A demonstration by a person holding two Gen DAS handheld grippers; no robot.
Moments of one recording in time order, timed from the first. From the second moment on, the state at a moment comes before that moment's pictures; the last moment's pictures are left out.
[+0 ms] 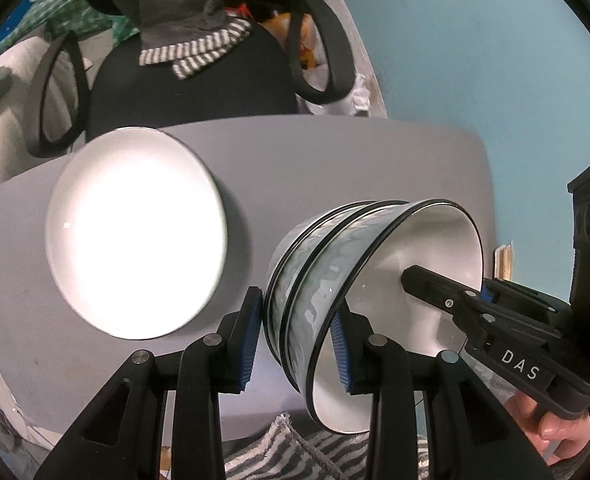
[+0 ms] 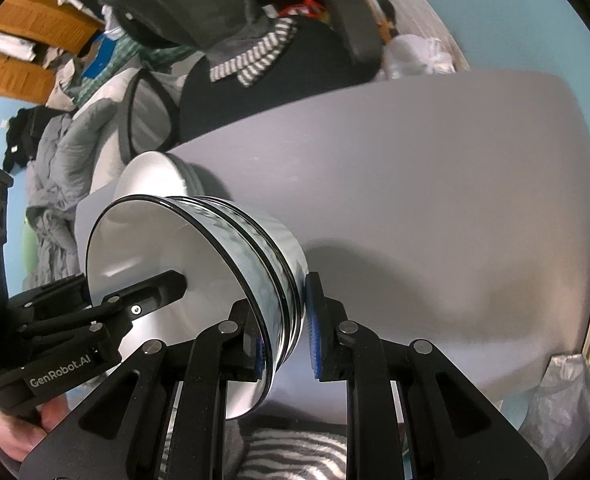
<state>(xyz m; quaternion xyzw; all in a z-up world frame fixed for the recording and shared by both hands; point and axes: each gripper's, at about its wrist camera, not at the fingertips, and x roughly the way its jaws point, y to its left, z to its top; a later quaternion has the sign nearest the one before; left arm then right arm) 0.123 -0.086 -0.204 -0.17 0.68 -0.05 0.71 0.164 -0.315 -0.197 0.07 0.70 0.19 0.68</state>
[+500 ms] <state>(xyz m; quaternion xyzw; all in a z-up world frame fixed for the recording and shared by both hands) 0.111 -0.006 -0.203 -0.20 0.67 -0.01 0.72 0.165 -0.235 -0.195 0.04 0.70 0.23 0.67</state>
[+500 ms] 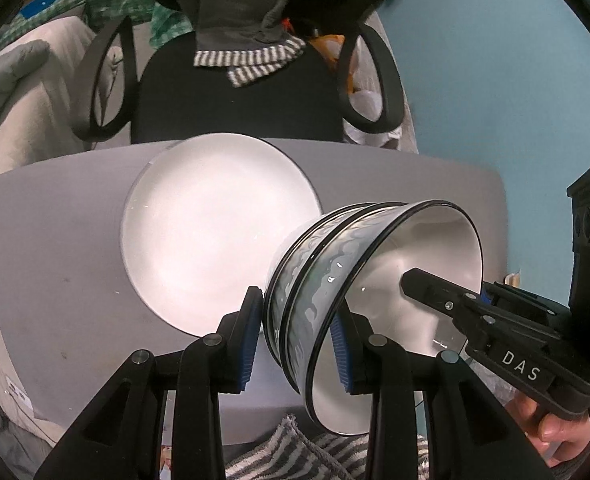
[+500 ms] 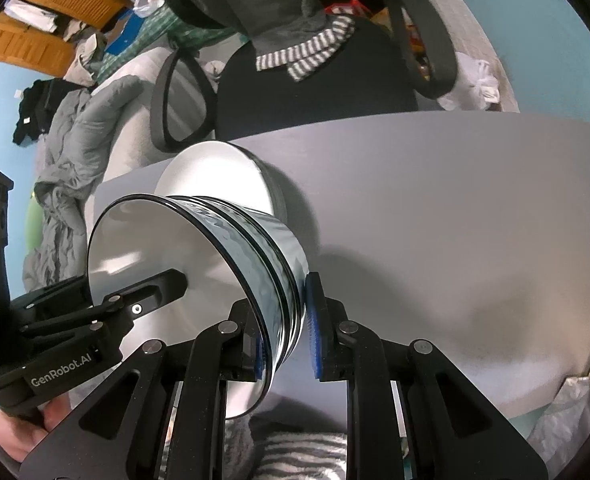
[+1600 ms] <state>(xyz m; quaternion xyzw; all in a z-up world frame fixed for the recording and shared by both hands) 0.132 0.056 -0.249 -0.21 0.69 0.00 0.69 0.177 -0.155 -0.236 0.01 0.73 0.21 0.65</state>
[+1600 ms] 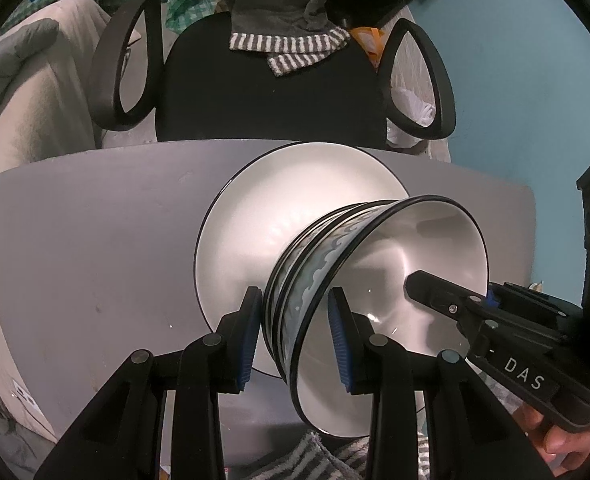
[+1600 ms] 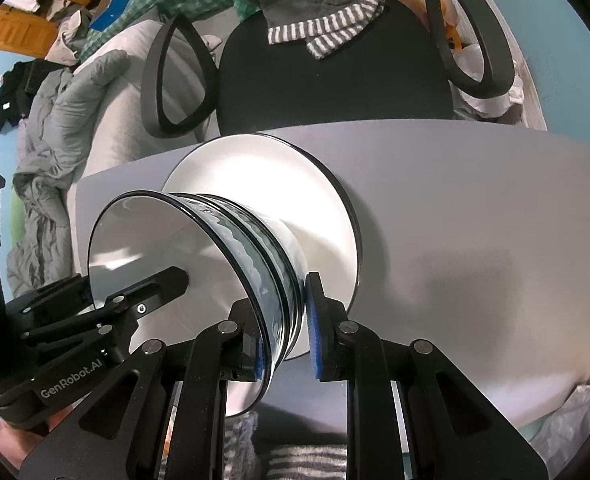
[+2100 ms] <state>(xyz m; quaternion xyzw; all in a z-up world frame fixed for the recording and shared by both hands) 0.132 0.053 -0.254 -0.19 0.69 0.00 0.70 0.179 -0.152 -0.246 0.01 0.74 0.20 0.64</state>
